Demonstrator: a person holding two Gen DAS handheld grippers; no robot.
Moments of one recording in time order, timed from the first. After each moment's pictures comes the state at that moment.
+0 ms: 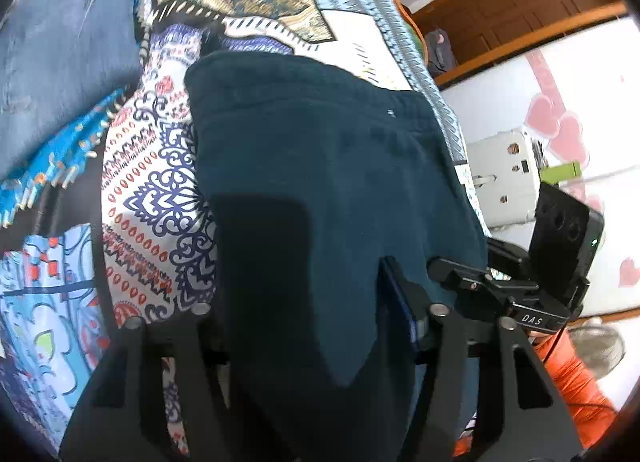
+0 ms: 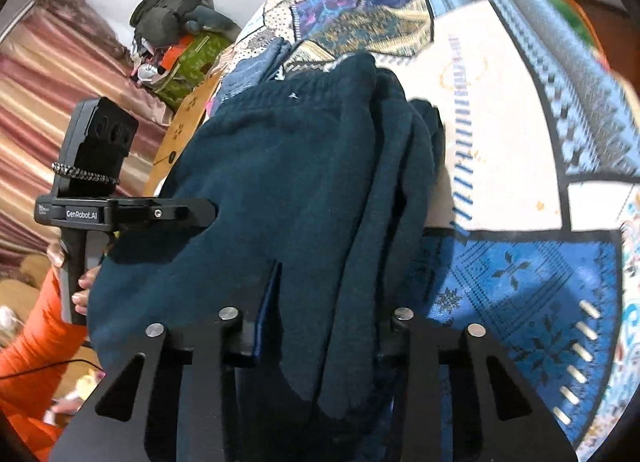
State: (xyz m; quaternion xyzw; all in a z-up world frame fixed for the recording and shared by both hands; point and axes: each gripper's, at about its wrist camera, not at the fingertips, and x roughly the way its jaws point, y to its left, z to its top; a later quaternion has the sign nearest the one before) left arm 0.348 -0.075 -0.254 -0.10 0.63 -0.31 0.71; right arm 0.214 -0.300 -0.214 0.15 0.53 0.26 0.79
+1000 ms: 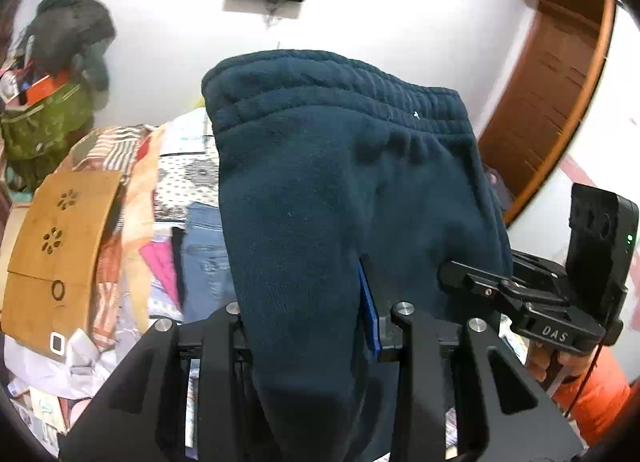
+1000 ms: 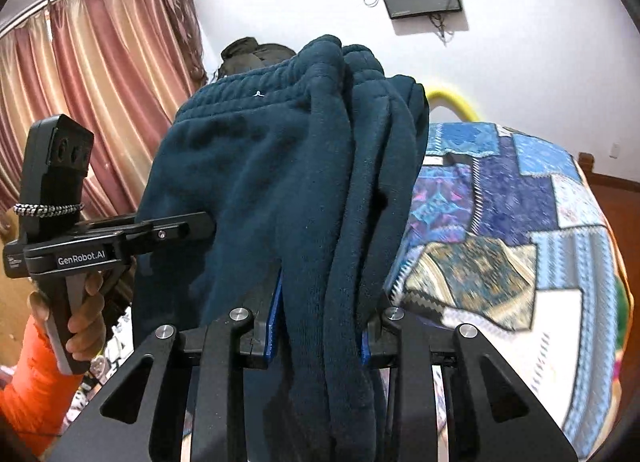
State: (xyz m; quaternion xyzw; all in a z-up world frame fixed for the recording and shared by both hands) left arm 0.377 0.069 -0.063 -0.06 0.37 -0.16 0.91; right arm 0.335 -0.150 -0.064 0.05 0.34 0.33 0.88
